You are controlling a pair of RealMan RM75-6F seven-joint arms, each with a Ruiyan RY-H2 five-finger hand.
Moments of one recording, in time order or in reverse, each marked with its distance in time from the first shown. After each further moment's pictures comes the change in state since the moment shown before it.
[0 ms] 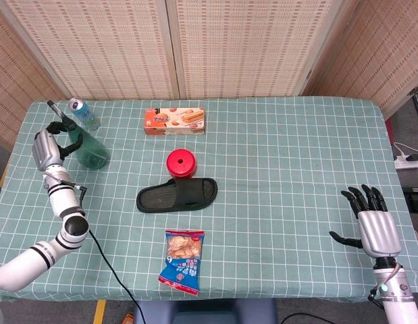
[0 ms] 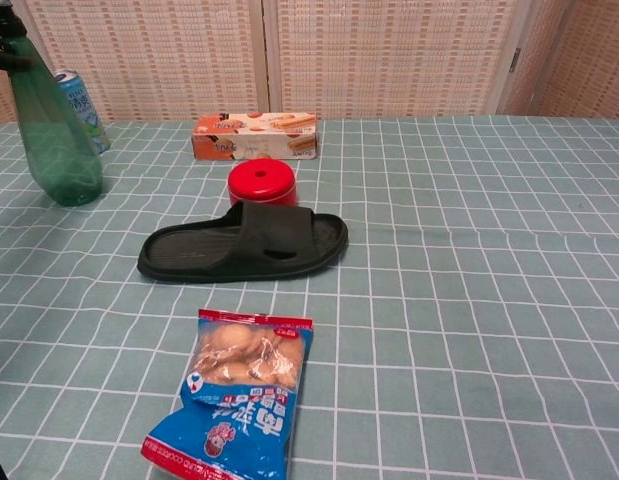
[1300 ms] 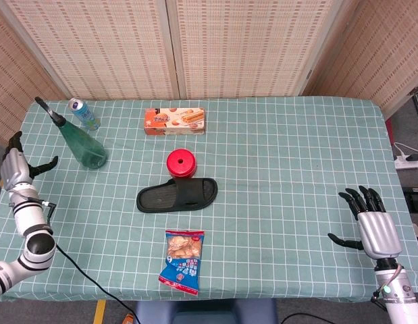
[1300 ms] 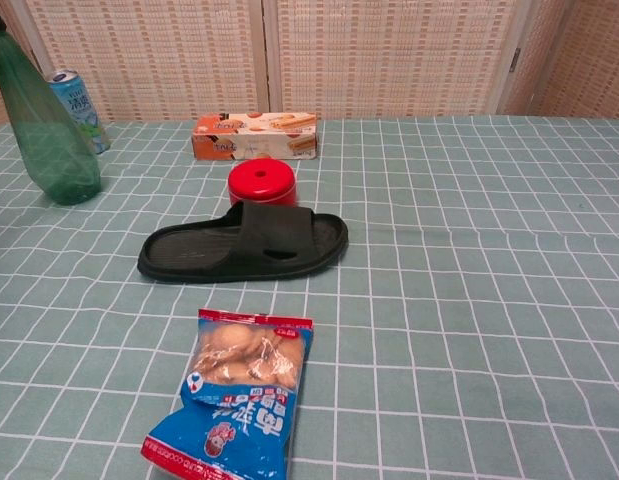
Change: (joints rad) left arm 0.179 0.266 0.085 -0.319 -0.151 0.050 0.070; right arm 0.000 0.023 -0.013 0.007 -0.038 -0.013 0.097
